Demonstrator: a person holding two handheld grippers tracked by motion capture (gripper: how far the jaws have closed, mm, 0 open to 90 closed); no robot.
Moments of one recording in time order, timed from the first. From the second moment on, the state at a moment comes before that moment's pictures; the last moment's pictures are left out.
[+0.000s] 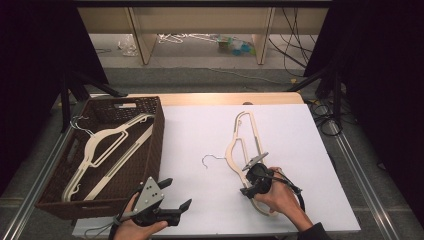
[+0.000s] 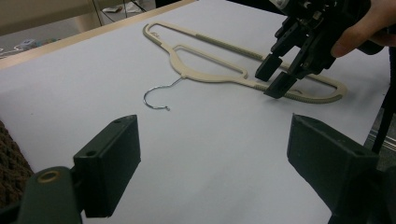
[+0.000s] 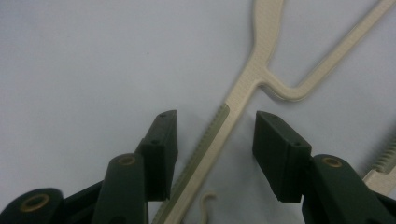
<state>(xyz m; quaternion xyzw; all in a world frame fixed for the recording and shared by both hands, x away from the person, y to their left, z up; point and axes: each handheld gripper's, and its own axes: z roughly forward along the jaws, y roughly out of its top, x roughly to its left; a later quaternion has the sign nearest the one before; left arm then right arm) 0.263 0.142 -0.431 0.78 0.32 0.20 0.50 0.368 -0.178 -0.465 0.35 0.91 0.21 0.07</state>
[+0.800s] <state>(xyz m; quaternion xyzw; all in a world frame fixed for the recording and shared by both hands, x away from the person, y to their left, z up) 0.264 0.144 -0.434 0.78 0.31 0.20 0.50 0.377 -0.179 -0.460 0.36 0.92 0.16 0.04</state>
